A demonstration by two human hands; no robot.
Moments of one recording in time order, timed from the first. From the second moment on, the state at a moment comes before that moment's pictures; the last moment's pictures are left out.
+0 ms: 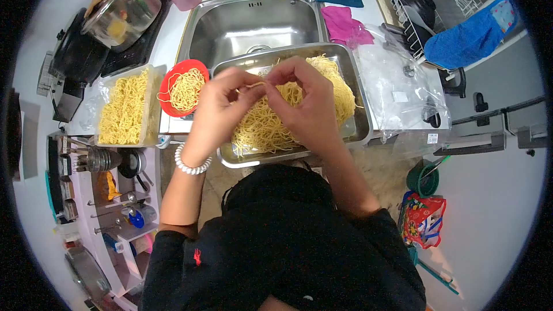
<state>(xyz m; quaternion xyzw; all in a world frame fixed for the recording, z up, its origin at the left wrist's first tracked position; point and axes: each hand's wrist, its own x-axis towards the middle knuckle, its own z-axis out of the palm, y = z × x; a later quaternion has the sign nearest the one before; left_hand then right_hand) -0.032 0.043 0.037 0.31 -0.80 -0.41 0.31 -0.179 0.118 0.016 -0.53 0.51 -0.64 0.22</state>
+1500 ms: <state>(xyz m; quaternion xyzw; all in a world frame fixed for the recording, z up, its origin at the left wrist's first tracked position) -0.036 0.040 0.117 0.24 -0.66 -0.57 0.43 -0.247 0.138 0.011 -0.51 0.57 -0.62 0.18</state>
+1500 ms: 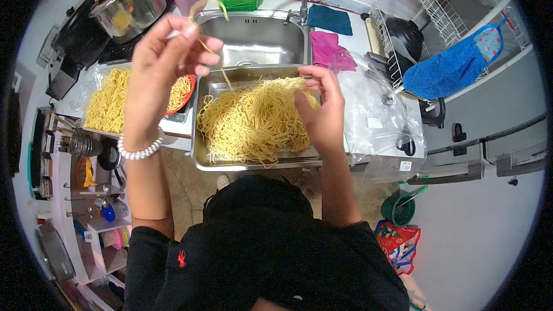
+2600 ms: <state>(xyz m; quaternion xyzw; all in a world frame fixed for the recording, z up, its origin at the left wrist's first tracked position) 0.098 -0.087 0.033 0.56 -0.76 -0.23 0.24 -0.234 0.134 -0.016 -0.49 0.60 -0.58 0.24</state>
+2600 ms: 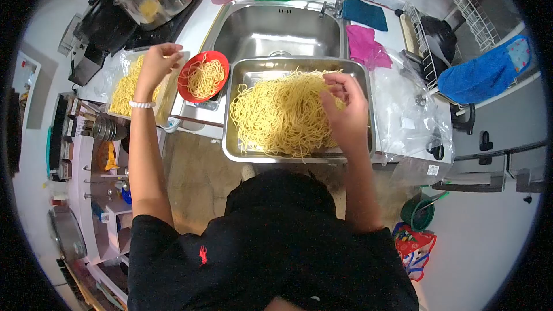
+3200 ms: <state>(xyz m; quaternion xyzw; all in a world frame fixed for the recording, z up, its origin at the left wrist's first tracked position) 0.130 -0.030 0.110 0.56 -0.72 -0.16 0.37 -0.238 0.144 -0.019 -0.47 0.58 -0.60 0.28</state>
